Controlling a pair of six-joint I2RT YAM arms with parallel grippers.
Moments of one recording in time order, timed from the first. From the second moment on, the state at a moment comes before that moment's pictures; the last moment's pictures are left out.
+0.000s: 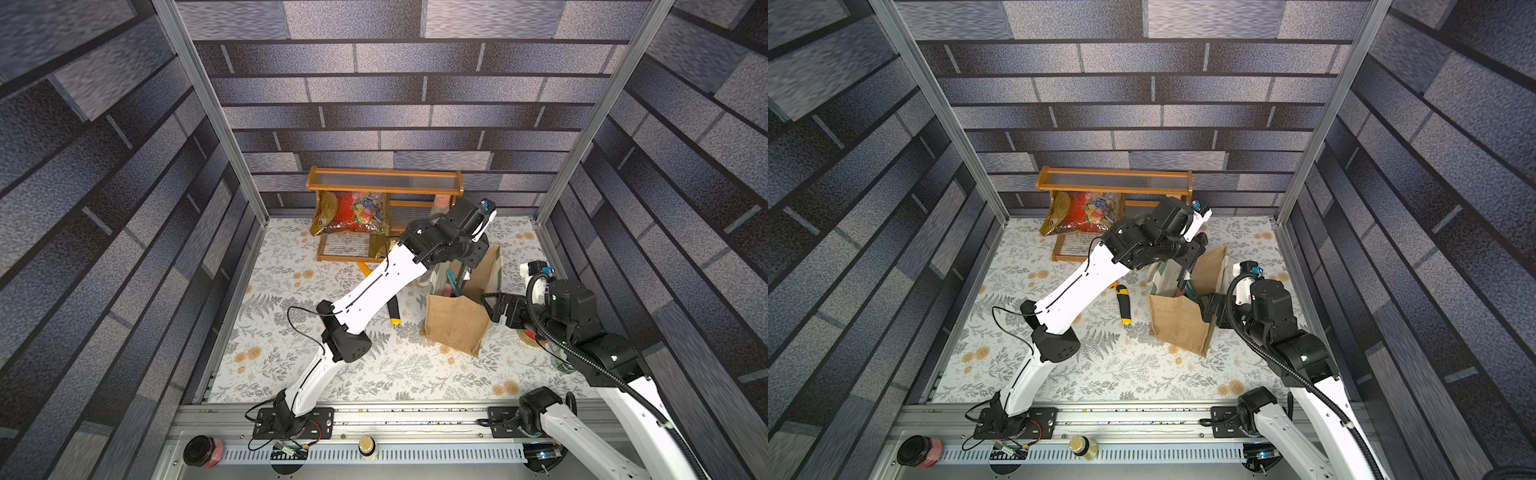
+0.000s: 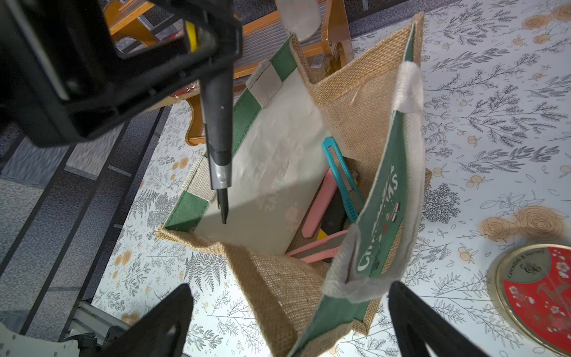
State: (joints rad) left arm -0.95 2.29 2.78 -1.15 -0.02 -0.12; right arm 0.38 0.68 0.96 -0.87 -0.13 0.46
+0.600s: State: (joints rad) left arm -0.93 2.32 2.78 -1.17 -0.10 -0.11; right arm 0.38 0.77 1.06 -0.94 -0.13 0.44
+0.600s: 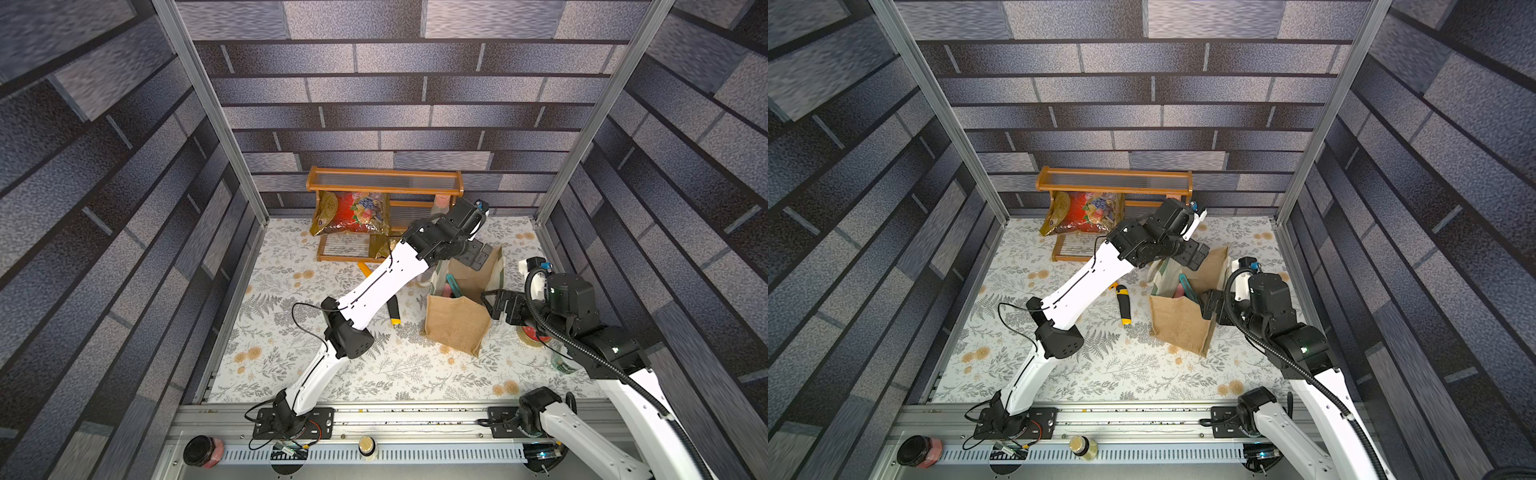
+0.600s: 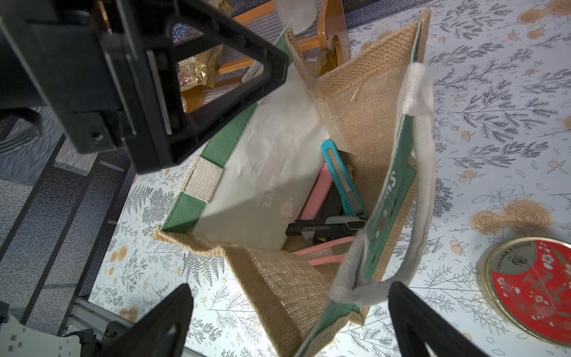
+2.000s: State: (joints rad) left arm -0.49 0.90 0.90 -0.62 -0.09 -0.52; right arm 0.78 1.74 1.80 -0.94 -0.05 0.39
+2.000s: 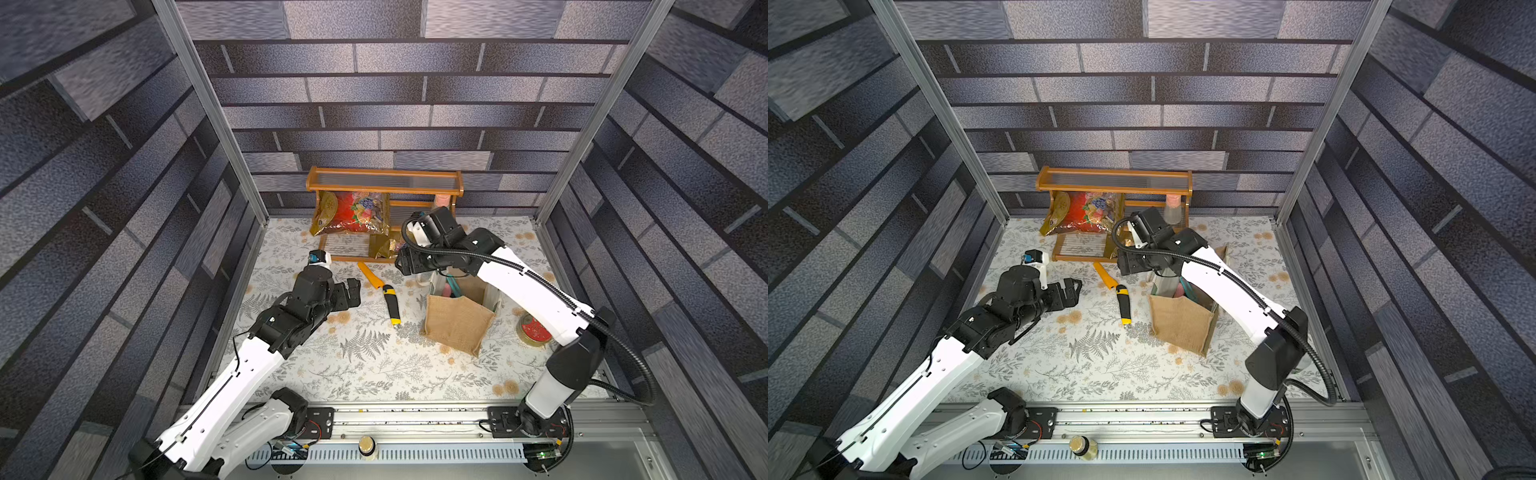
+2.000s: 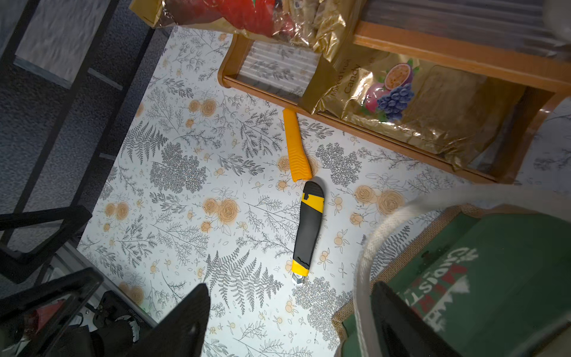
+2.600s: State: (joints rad) left arm -0.42 0.82 0.79 -0.62 -0.02 -0.54; right arm 0.85 2.10 1.88 -0.93 -0.01 0.47
